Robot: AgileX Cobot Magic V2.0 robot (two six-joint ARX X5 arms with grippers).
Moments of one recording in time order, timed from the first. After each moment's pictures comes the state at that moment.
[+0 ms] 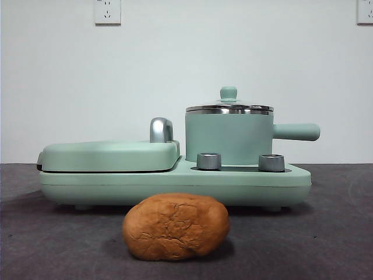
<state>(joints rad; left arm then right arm) -0.24 0.82 0.88 -0.24 0.54 0.24 0.06 0.46 0.73 -0.51 -0.47 -0.28</state>
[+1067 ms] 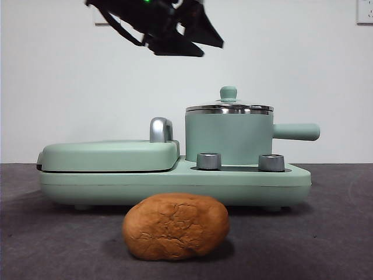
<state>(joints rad) -0.55 1.73 1.38 0.12 0.41 0.14 0.06 0.46 0.73 -0.51 -0.44 -0.28</state>
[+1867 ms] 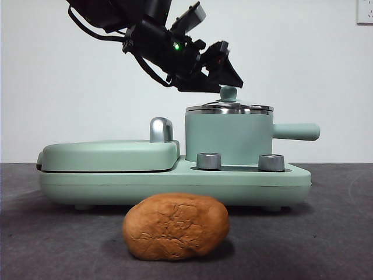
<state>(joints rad) -0.57 1.97 1.52 0.16 0.41 0.14 0.06 0.46 0.73 -0.51 -0.44 -0.28</state>
